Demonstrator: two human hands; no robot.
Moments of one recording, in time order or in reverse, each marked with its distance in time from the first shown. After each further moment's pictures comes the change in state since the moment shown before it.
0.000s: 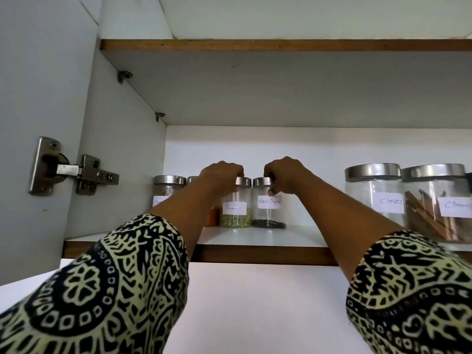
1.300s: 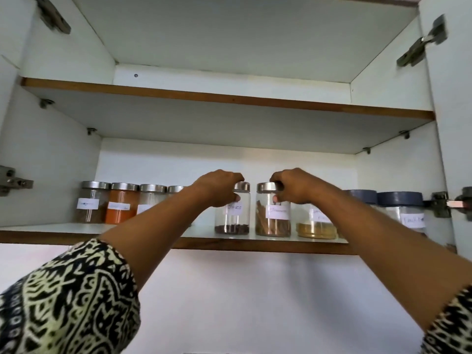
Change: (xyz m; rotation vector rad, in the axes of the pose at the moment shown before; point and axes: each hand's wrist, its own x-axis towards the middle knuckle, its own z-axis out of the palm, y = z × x) left_hand -0.050 0.248 -0.079 -0.083 -0.034 0.142; right_hand -0.177 0.193 -0.116 0.042 -0.064 0.036
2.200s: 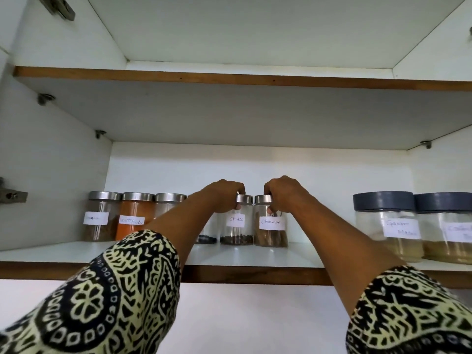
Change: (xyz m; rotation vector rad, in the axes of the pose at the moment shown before) left_hand 0.074 -0.111 0.064 -0.043 -0.038 -0.043; right_hand 0.132 -0.051 0.085 -0.099 0.047 0.049
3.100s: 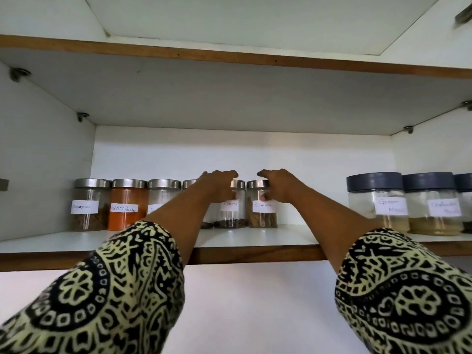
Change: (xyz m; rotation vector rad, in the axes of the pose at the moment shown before) left_hand 0.001 -0.009 0.014 -0.016 -0.005 -0.043; right_hand -0.005 0.006 0.020 0.134 0.023 -0.014
